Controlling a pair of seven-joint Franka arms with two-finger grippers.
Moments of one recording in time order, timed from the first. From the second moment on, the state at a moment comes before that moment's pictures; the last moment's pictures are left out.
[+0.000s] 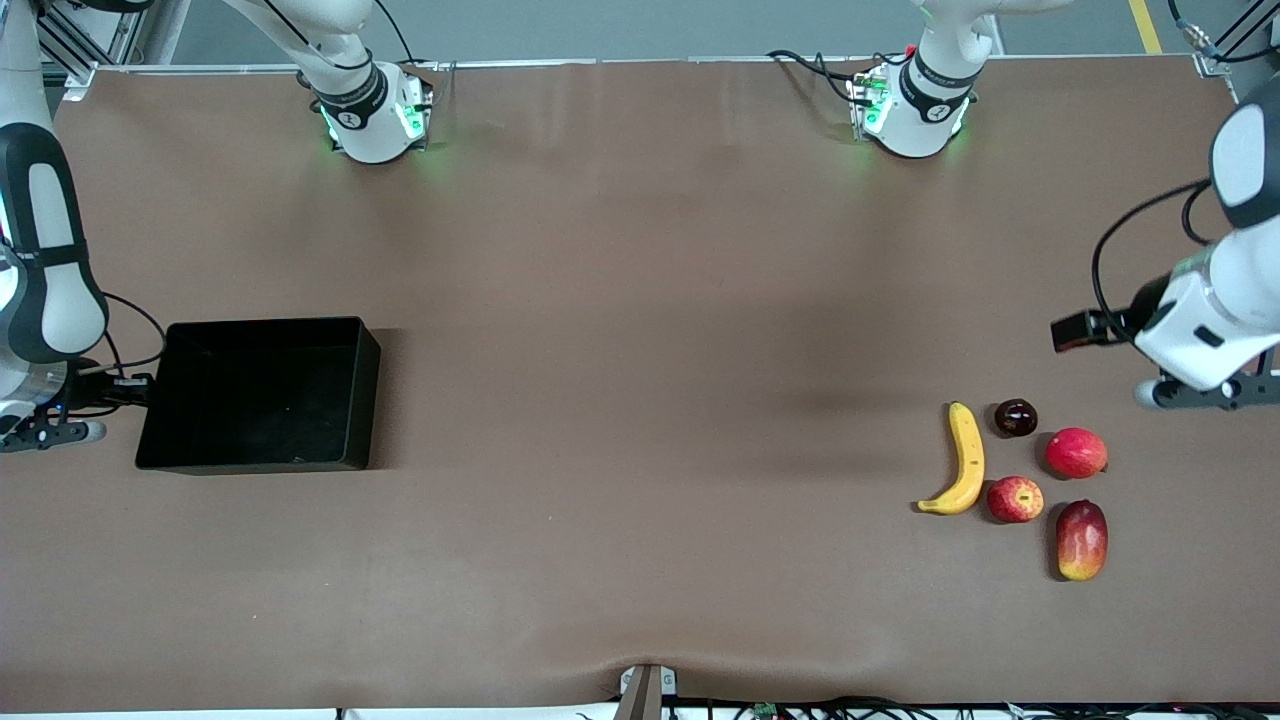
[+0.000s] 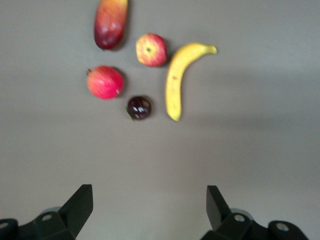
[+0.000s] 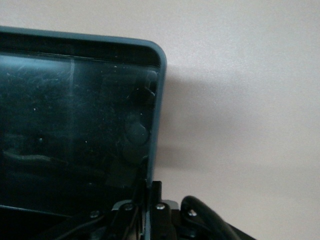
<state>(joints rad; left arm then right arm) -0.01 0.28 -0.04 -1.47 0.11 1.63 -0.09 -0.34 0.51 -0.08 -1.77 0.07 2.15 -0.59</state>
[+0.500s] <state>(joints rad) 0.05 0.55 -0.03 -1.46 0.12 1.96 -0.09 -0.26 0.49 -0.07 -1.64 0.08 1.78 -0.41</state>
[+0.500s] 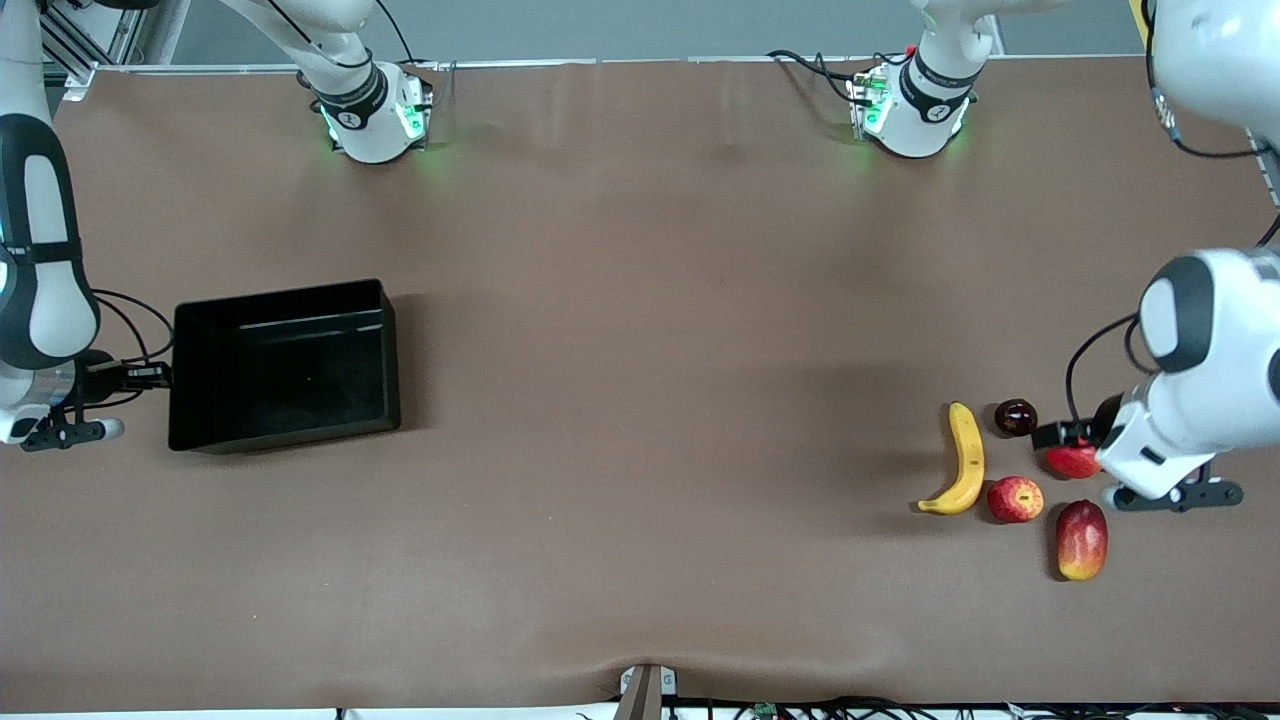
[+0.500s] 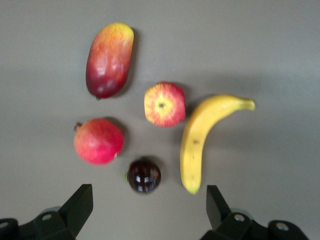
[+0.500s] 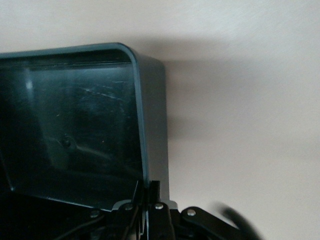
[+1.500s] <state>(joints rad) 0.07 0.80 -0.04 -1.46 0.12 2.32 -0.08 0.38 0.44 -0.05 -1.62 0.42 1.89 0.27</state>
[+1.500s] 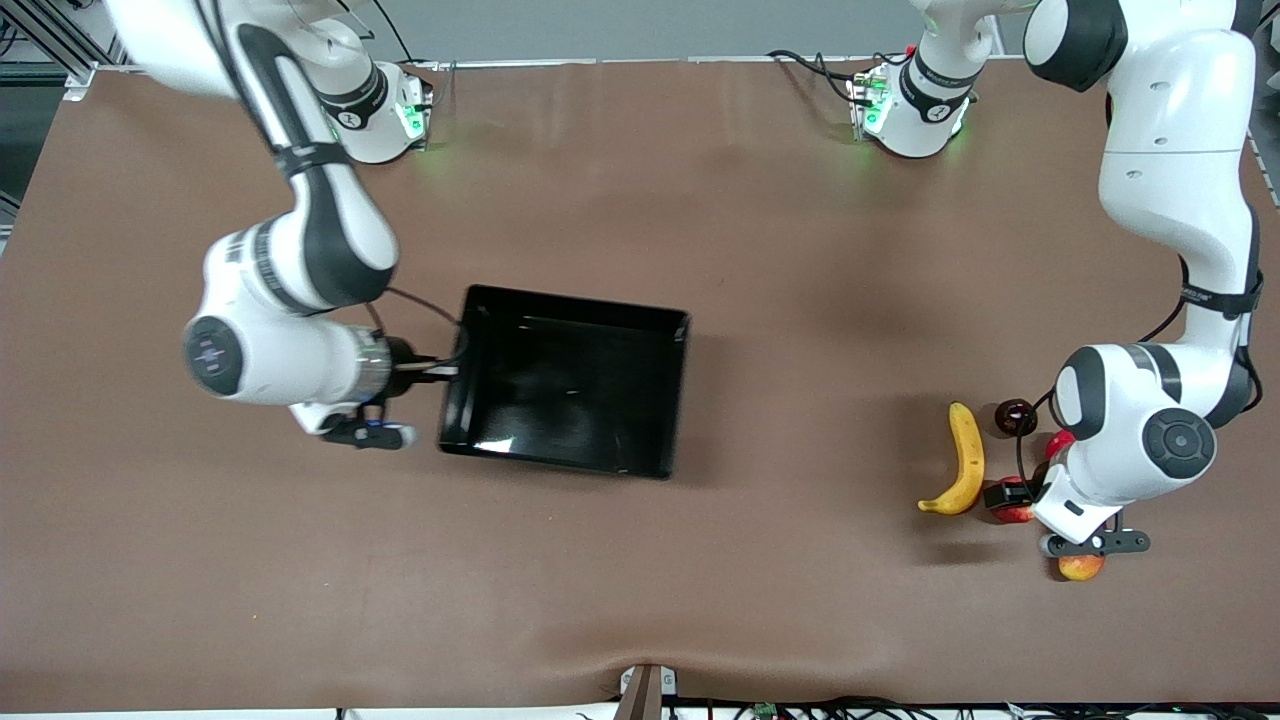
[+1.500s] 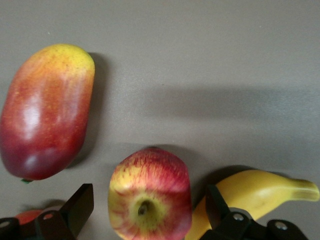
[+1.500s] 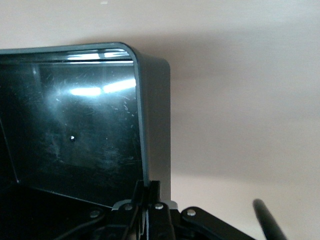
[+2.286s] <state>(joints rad) 0.07 0.69 -0.06 -1.44 0.12 2.23 -0.06 0.57 0.57 -0.08 -1.58 0.44 2.08 0.46</state>
